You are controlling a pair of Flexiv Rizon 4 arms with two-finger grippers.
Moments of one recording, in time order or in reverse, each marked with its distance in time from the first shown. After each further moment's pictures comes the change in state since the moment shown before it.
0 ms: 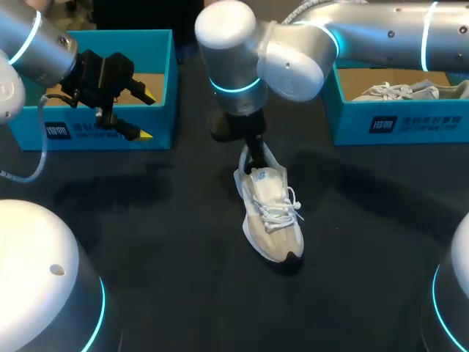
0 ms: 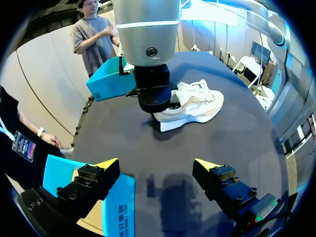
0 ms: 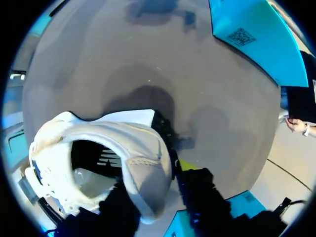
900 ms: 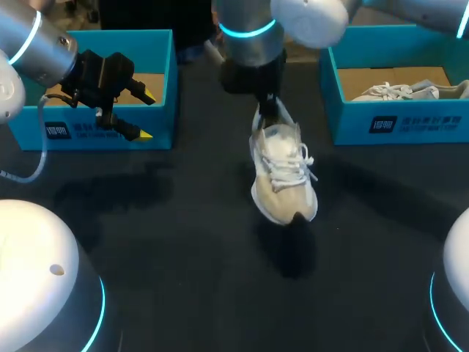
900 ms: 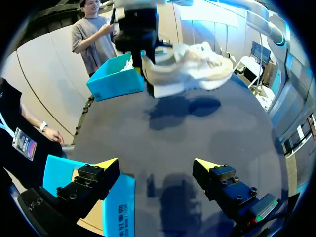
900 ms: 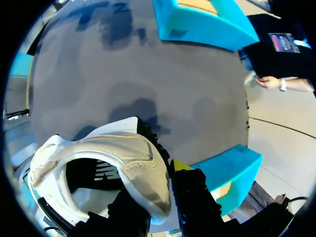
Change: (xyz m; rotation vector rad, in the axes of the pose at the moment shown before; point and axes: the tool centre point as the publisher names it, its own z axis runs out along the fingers) left arm 0.000 0.000 0.000 0.000 0.000 0.000; right arm -0.011 -0.059 -0.124 0.049 -0.040 0.299
